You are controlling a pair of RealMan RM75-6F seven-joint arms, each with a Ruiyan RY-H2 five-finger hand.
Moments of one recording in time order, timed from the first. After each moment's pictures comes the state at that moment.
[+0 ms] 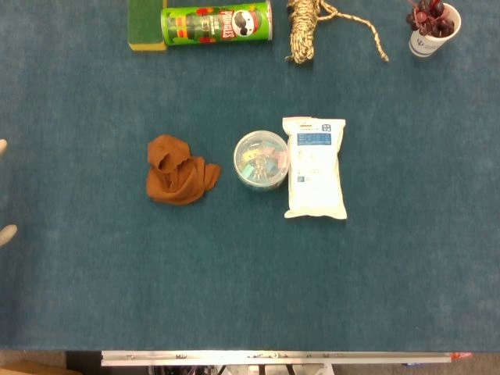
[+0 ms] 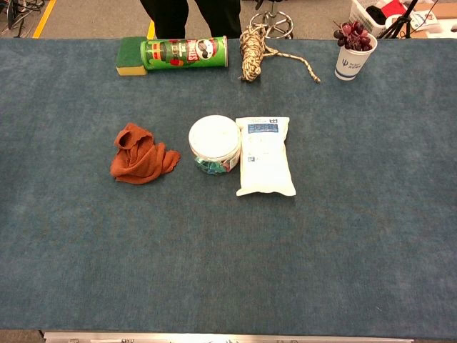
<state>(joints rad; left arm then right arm) -0.12 -1.07 0.01 -1.65 1.50 1.39 0.12 0.08 -1.10 0.01 -1.64 -1.59 1.46 -0.19</state>
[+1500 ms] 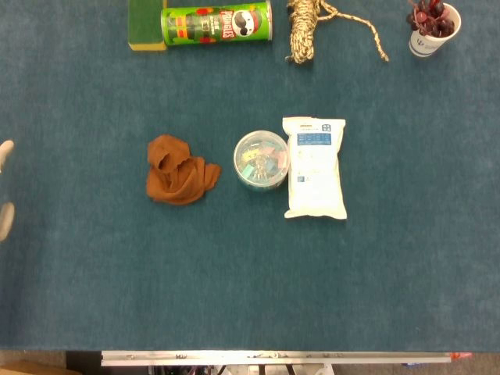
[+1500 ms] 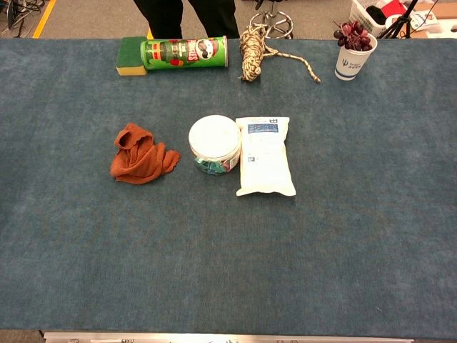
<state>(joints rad) -0.13 -1.06 0.01 -1.66 1.51 1.38 0.08 0.09 -1.10 0.00 -1.64 -1.61 1.47 -0.15</state>
